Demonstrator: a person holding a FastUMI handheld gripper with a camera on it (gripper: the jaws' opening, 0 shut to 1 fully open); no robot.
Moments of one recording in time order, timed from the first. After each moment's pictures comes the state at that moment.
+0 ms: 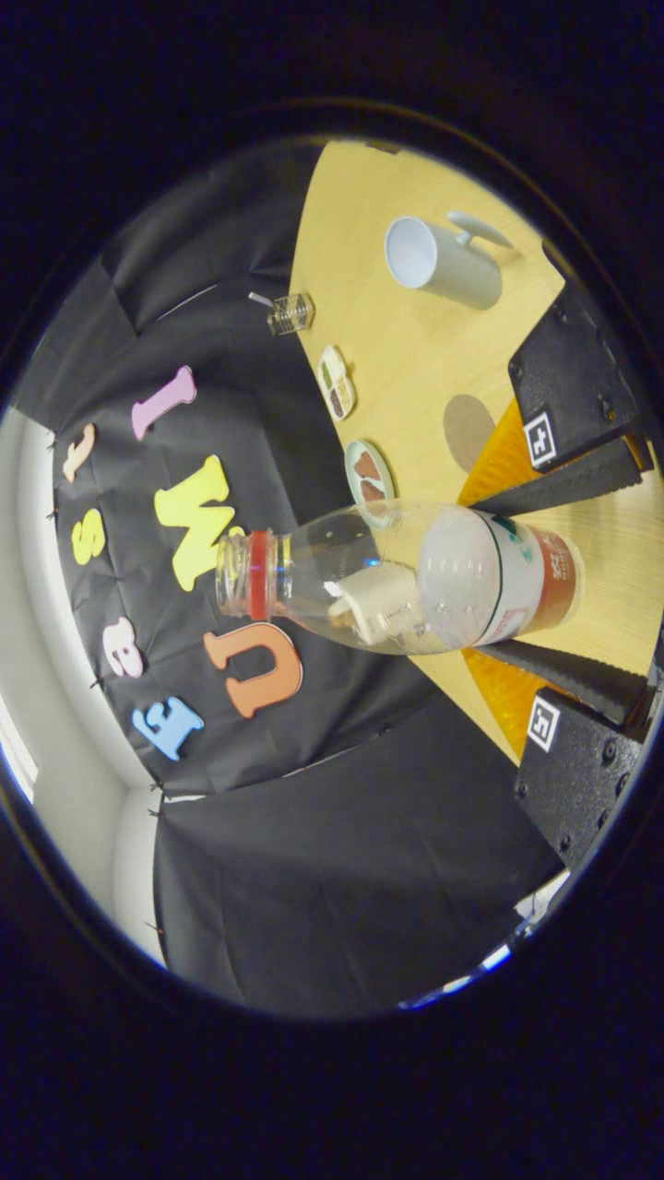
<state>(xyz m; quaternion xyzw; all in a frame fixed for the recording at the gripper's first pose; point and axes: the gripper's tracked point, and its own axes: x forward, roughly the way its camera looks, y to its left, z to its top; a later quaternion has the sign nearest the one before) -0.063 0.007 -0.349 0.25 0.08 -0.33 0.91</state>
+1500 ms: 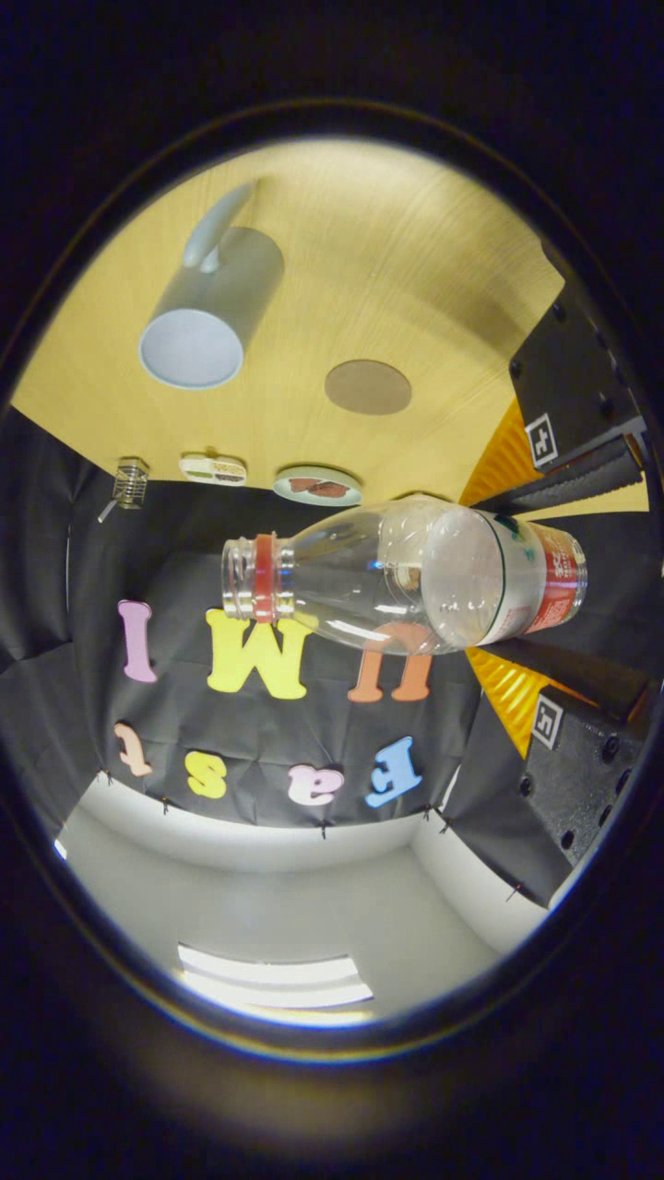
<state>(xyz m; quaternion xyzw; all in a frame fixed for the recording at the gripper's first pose) -0.098 -0.036 -0.325 0.65 -0.16 -0.27 0.69</state>
